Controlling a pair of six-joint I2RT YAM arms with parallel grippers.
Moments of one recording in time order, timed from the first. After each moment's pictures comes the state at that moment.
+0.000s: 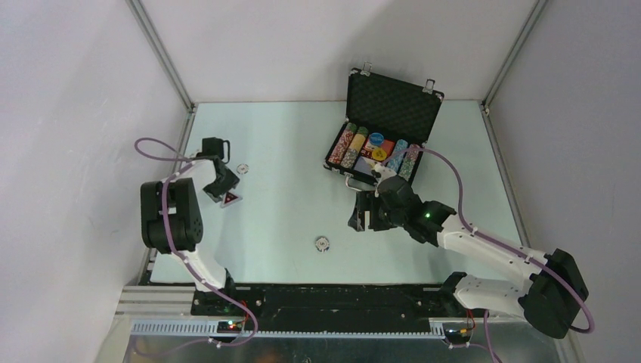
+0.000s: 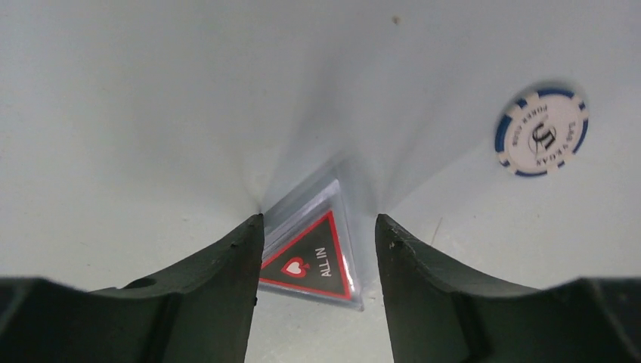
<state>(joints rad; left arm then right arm) 0.11 1.73 1.03 -0.46 -0.26 -0.72 0.80 1.12 0.77 -0.39 -0.02 0.63</state>
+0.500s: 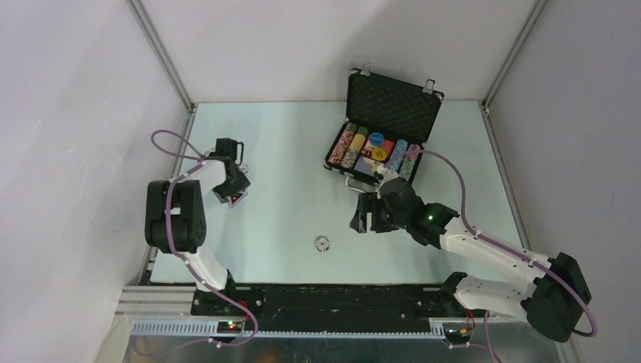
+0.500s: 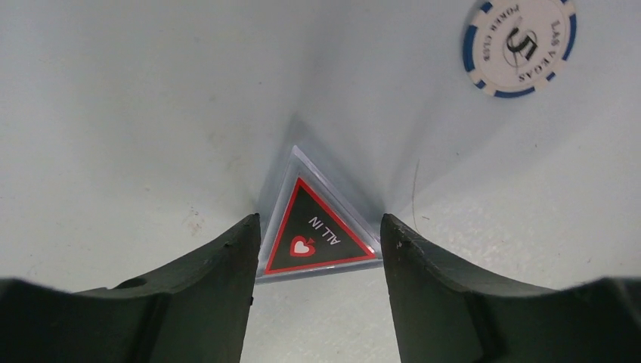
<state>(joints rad) 0.01 1.72 1.01 -0.48 -0.29 -0.65 0.80 1.09 0.75 -0.40 -0.02 0.65</state>
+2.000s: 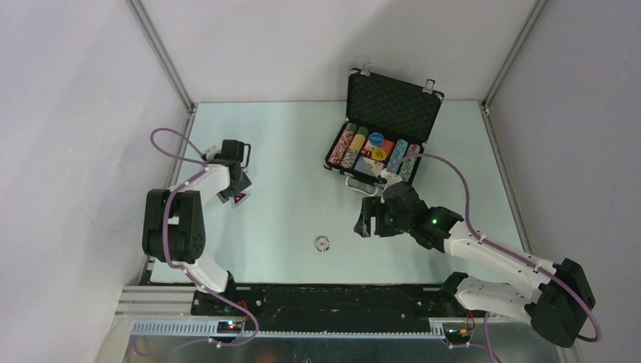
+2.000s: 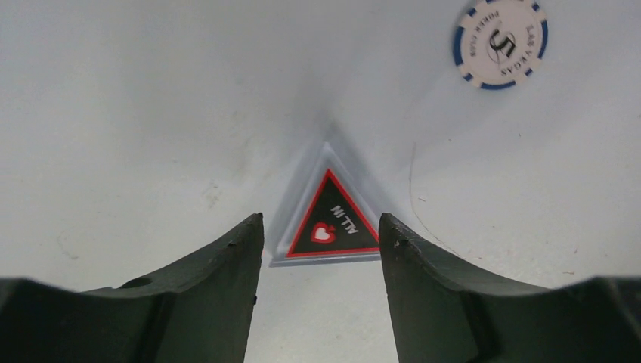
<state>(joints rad) -0.07 1.65 0.98 -0.48 -0.42 -0.71 0.80 1.05 0.72 -0.44 -0.01 0.65</state>
